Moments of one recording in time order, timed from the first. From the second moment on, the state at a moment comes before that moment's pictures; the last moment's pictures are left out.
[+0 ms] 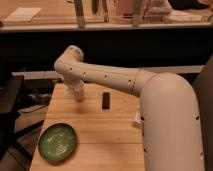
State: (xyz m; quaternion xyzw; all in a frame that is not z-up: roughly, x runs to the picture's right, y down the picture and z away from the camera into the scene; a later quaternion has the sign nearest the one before) arm -0.193 -0.035 0.788 -0.04 -0.19 -0.64 0.74
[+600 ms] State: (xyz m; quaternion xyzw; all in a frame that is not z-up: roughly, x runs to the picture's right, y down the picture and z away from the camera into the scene) arm -0.190 -0.111 0.787 0.03 -0.16 -0.64 0.75
